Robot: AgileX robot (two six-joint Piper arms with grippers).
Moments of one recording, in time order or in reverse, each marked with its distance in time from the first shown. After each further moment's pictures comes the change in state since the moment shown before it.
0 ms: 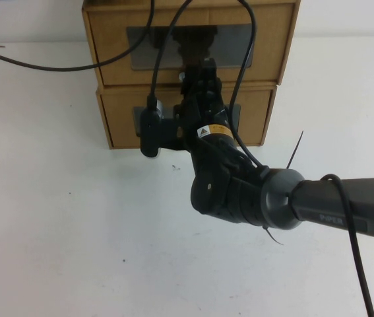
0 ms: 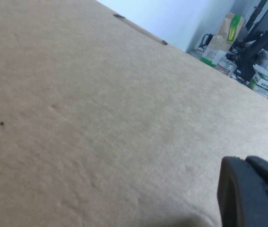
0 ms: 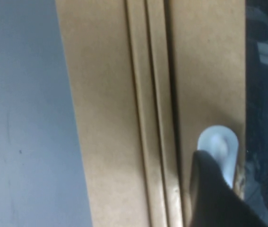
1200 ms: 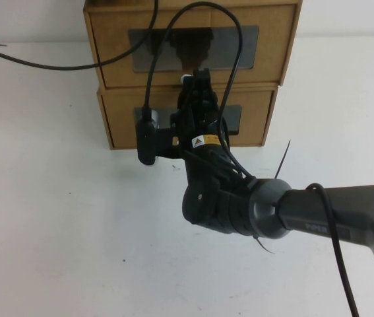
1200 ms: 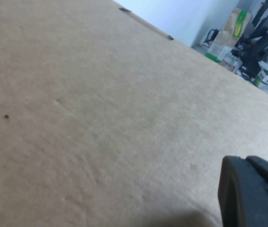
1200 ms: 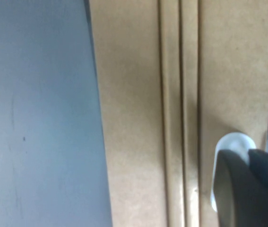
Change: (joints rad) right arm 0.024 0.041 -0.008 0.036 -0.062 -0.043; left arm -0.010 -0.002 -0.005 0.046 -0.011 -0.053
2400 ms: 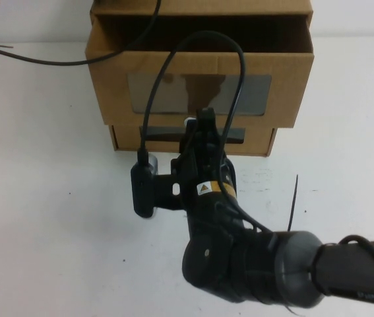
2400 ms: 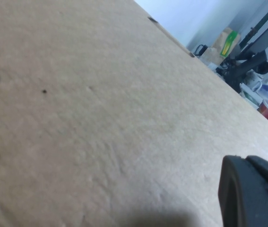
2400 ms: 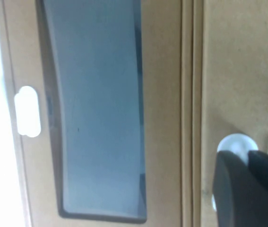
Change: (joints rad) right arm 0.185 -0.202 0.242 0.258 -0.037 -0.107; left arm -0.016 0.008 -0.006 -0.017 -0.004 -0.163
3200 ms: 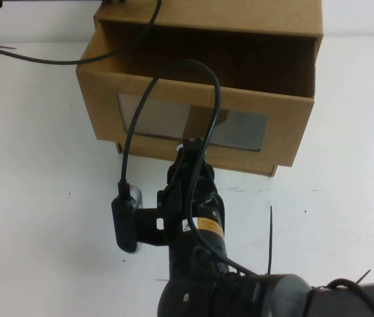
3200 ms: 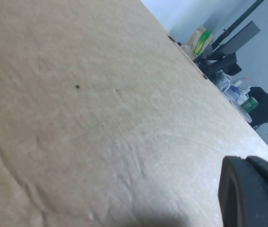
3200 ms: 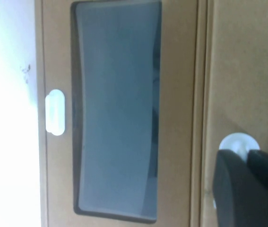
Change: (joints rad) right arm 0.148 -0.009 0.008 0.198 -0.101 -0.093; left arm -0.002 0.008 0.000 -0.040 0.055 -0.076
